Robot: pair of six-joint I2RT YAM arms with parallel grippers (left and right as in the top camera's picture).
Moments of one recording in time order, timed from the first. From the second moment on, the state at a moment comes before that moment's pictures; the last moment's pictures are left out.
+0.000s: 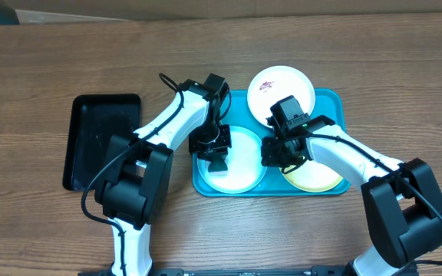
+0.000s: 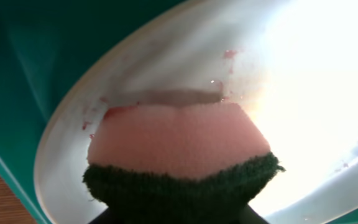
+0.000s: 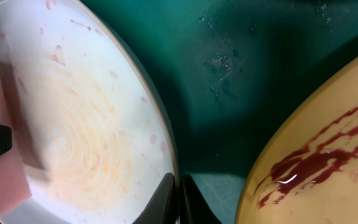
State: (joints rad) left arm -0.42 2.09 1.49 -1.10 0.26 -0.51; right arm 0.44 1.79 1.05 -0.61 -0.27 0.44
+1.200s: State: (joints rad) left arm -0.36 2.05 1.39 -0.95 0.23 -0.57; right arm 0.44 1.79 1.05 -0.61 -0.27 0.44
